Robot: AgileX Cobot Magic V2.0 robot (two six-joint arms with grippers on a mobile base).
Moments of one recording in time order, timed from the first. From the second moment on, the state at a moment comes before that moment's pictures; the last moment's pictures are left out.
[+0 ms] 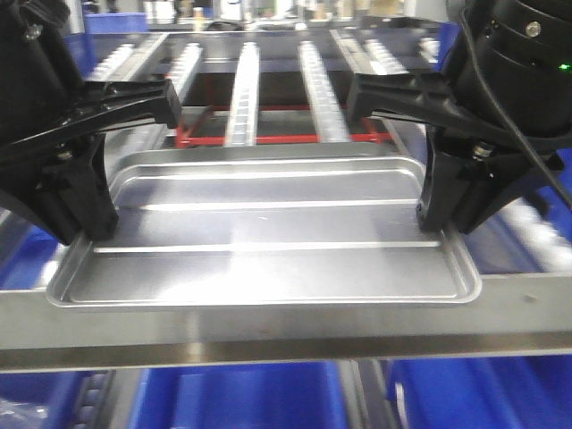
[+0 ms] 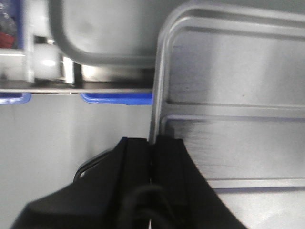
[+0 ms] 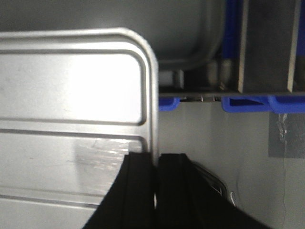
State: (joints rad) left arm -0.70 1.42 -0.94 0.13 0.72 -0.78; right arm 0.60 1.42 -0.93 -0.13 0.69 0.75
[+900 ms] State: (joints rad) left arm -0.70 1.42 -0.94 0.13 0.72 -0.78; right arm 0.60 1.42 -0.93 -0.13 0.69 0.75
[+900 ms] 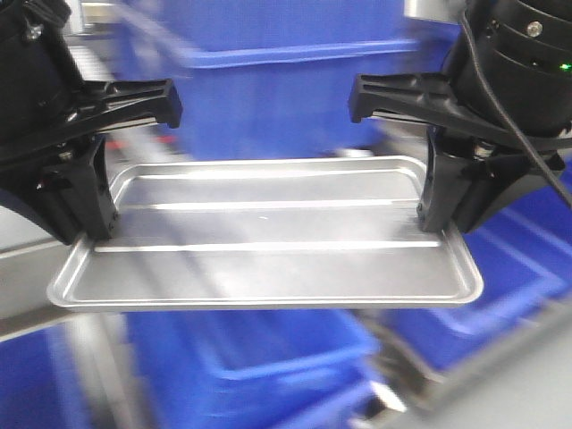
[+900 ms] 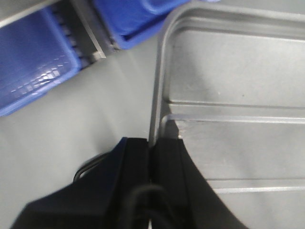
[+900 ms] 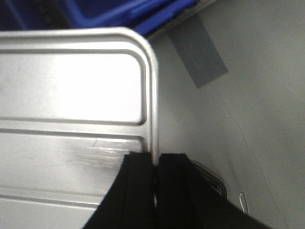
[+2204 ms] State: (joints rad) left arm -0.70 1.42 -0.94 0.13 0.72 -0.78; right arm 0.60 1.42 -0.93 -0.13 0.70 0.75
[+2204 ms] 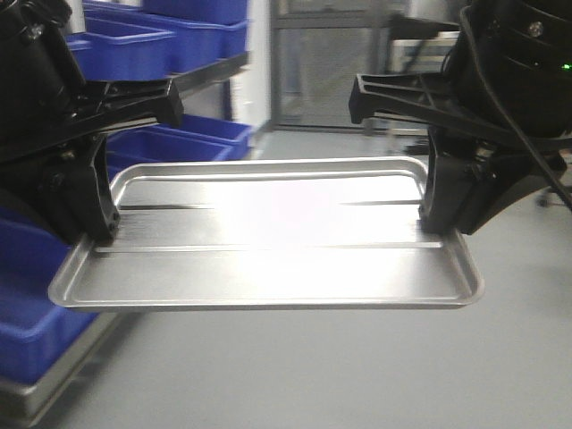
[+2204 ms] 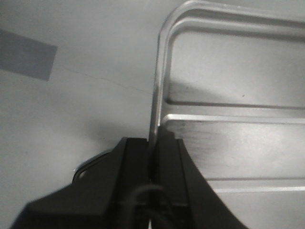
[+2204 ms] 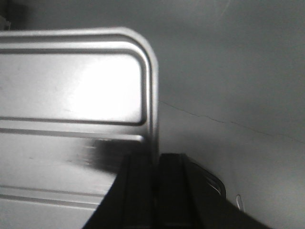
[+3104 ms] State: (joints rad) left arm -0.70 1.42 -0.94 0.13 0.72 -0.78; right arm 0.60 1.42 -0.93 -0.13 0.70 0.75
